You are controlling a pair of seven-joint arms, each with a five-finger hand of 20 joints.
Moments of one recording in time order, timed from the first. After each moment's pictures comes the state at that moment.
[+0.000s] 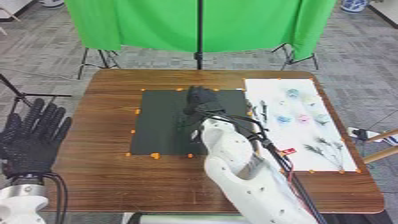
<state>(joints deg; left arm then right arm) 128.9 -66.1 -107.9 -122.7 12.6 5.7 15.4 -74.1 -80.1 47.9 -97.8 -142.1 -4.9 31.8</state>
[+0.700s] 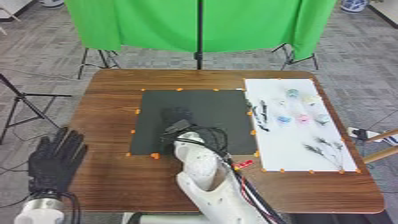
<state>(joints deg) 130.6 -63.4 -102.3 -117.7 12.0 9.1 16.2 -75.7 -90.7 46.4 -82.9 -159.7 -5.3 23.8</state>
